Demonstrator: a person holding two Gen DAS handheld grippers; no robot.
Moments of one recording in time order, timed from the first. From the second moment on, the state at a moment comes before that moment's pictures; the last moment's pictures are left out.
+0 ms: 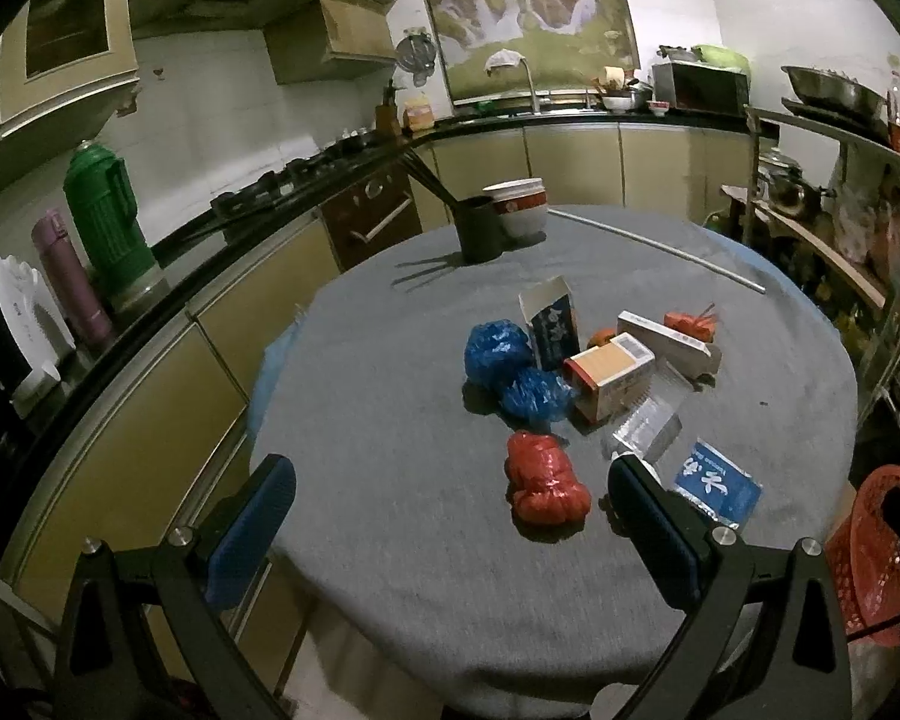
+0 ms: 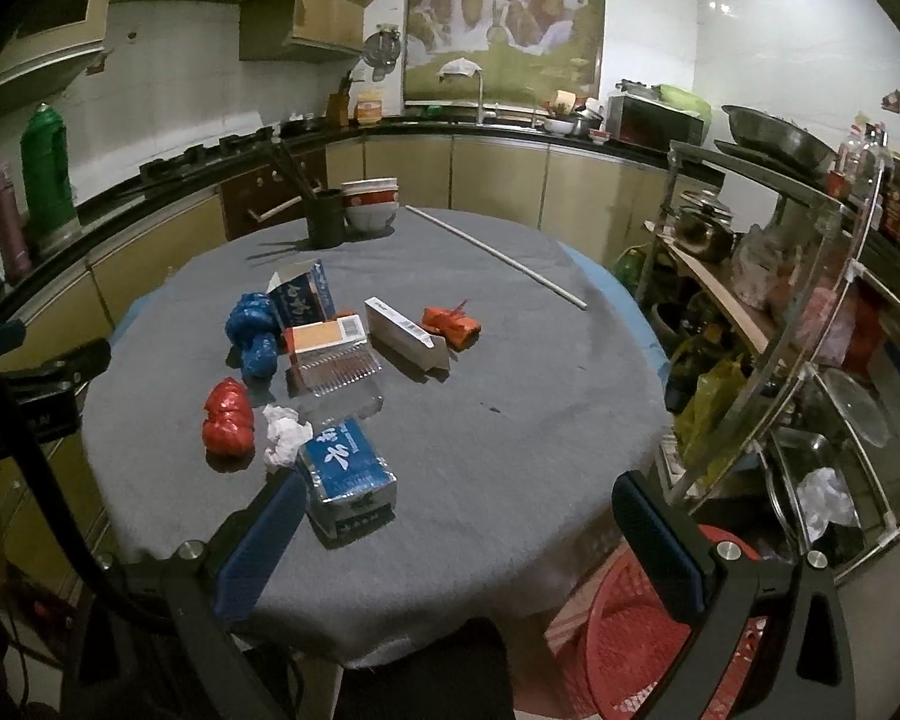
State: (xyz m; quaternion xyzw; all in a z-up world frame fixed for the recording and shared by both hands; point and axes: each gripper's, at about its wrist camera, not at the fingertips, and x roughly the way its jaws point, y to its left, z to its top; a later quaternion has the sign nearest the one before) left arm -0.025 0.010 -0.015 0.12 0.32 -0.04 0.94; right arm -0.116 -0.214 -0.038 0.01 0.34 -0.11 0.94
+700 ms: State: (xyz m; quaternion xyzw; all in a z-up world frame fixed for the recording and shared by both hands) left arm -0.019 -0.004 -0.026 0.14 0.34 -0.05 0.93; right arm -0.105 -0.222 -0.054 0.02 0.36 -0.10 0.93
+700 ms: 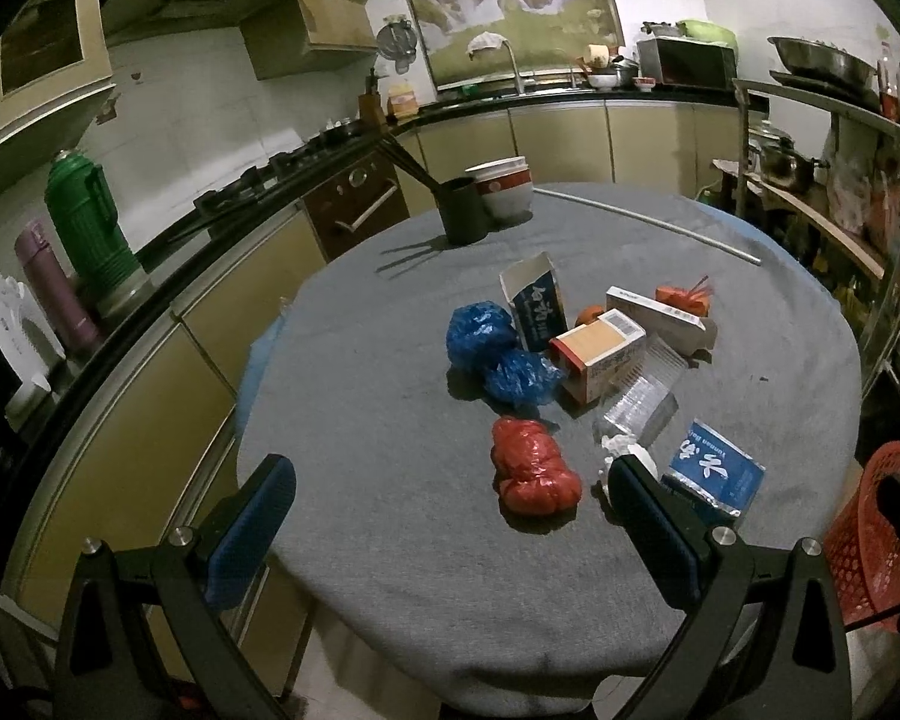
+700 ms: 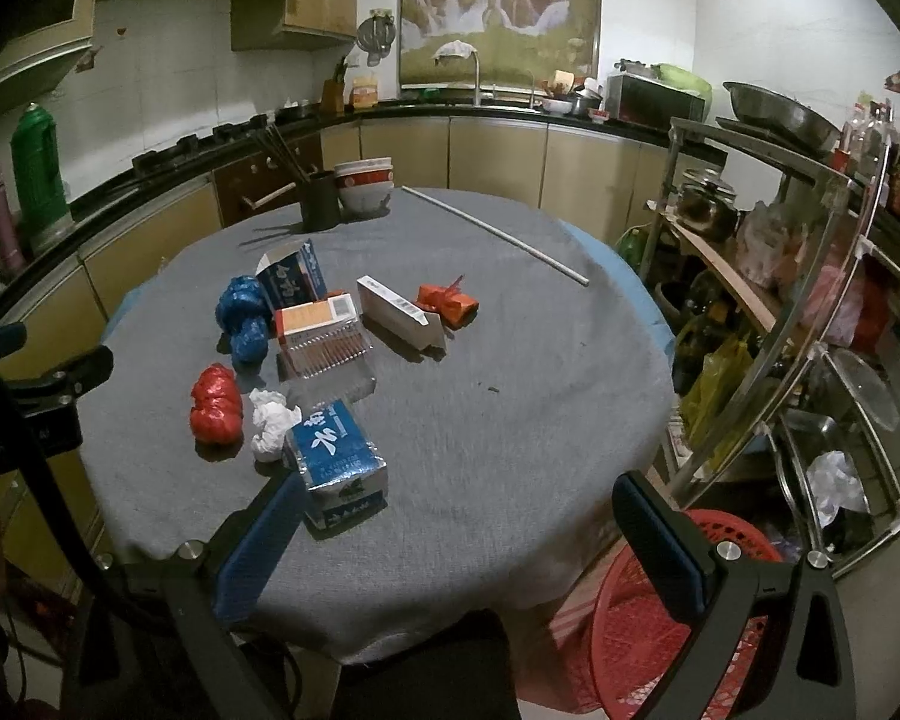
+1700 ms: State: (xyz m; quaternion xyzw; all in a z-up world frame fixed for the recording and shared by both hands) left arm -0.012 -0.011 -0.038 0.16 0.35 -0.05 0.92; right arm -0.097 -0.225 -0.066 0.03 0.37 -0.10 0.92
